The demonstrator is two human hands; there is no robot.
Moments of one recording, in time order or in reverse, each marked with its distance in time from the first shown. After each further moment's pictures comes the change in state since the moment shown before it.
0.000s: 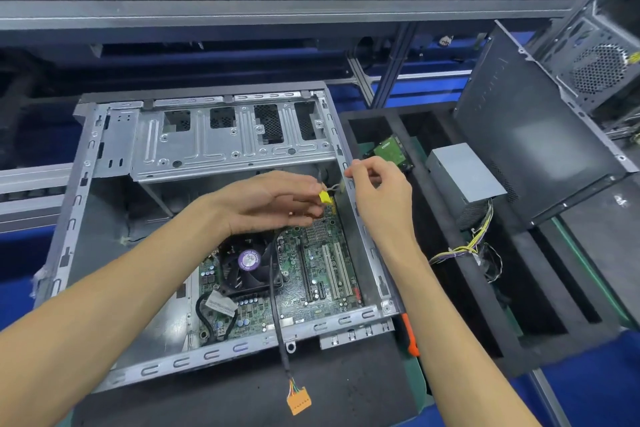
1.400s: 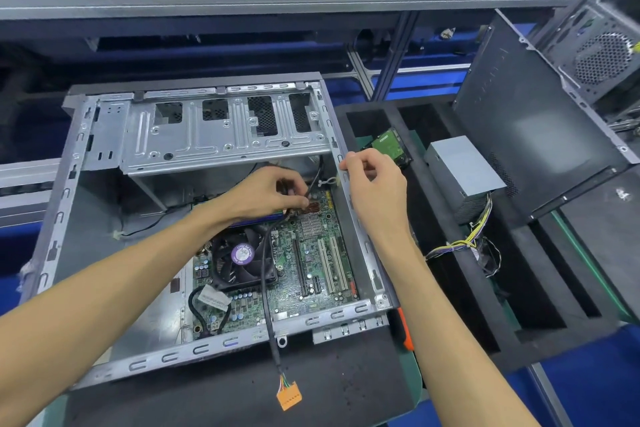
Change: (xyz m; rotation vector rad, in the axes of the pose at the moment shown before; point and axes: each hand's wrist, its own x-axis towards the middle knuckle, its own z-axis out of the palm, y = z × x) left_hand 0.030 -0.028 -0.042 1.073 0.395 0.218; right_hand 0.002 0.006 0.004 0.055 0.004 -0.004
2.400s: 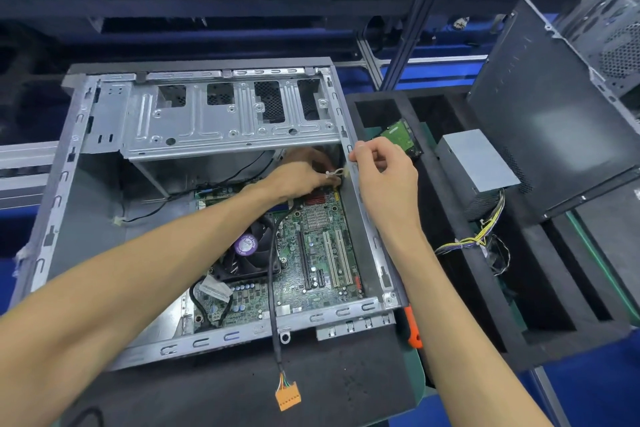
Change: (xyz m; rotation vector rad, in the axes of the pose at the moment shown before) left_hand 0.051 0.010 0.034 0.083 0.166 -0.136; right_hand 0.002 -0.001 0.001 -0.005 -0.014 -0.002
